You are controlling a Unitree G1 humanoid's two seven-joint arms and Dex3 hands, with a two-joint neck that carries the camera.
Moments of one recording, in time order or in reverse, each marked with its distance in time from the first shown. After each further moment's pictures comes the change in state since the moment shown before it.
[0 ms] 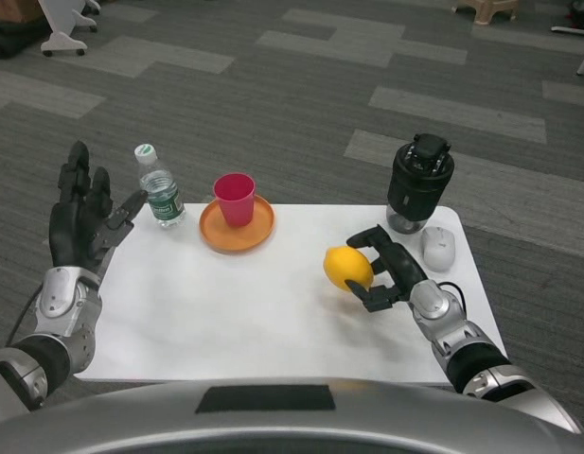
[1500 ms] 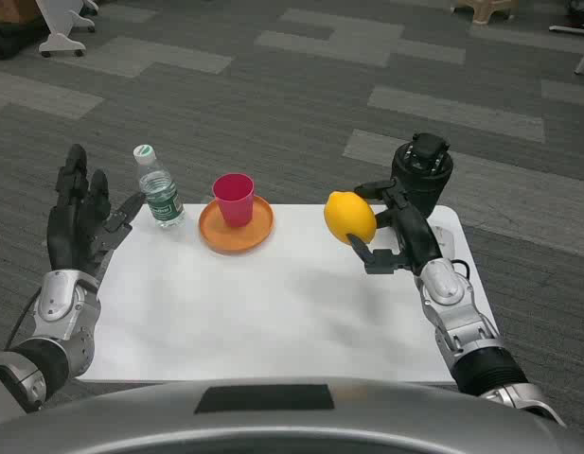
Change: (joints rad) left arm 0.008 0.000 0.000 -0.004 -0.003 -0.002 -0.001; right arm 0.117 0.003 -0.107 -0.402 0.123 0.014 -0.015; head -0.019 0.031
